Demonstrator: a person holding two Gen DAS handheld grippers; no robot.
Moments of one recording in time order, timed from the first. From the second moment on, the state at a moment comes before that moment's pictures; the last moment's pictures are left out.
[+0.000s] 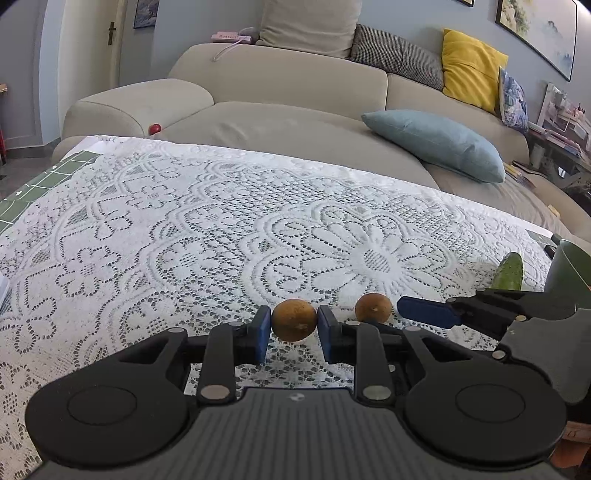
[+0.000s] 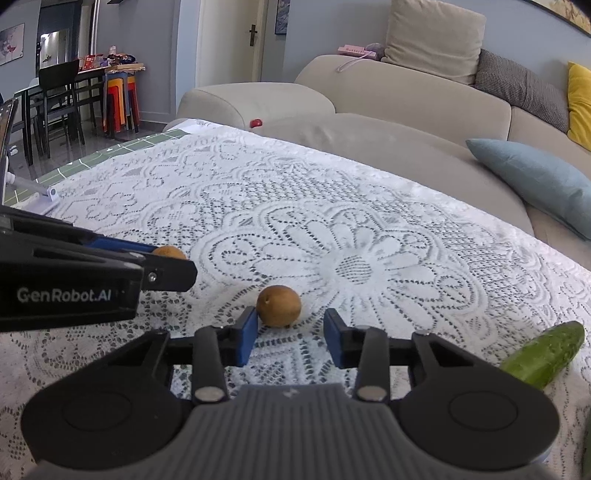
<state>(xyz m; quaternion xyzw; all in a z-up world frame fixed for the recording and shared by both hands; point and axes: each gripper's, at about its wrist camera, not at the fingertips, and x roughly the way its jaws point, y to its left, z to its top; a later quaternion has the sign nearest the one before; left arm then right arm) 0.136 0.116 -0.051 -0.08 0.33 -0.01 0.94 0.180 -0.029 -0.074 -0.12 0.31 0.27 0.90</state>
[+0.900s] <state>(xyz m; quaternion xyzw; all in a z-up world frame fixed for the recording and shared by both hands) 0.136 0.097 -0.047 -0.07 0.34 -0.03 0.94 0.137 -0.073 -0.035 -0.12 0.27 0.26 0.92</state>
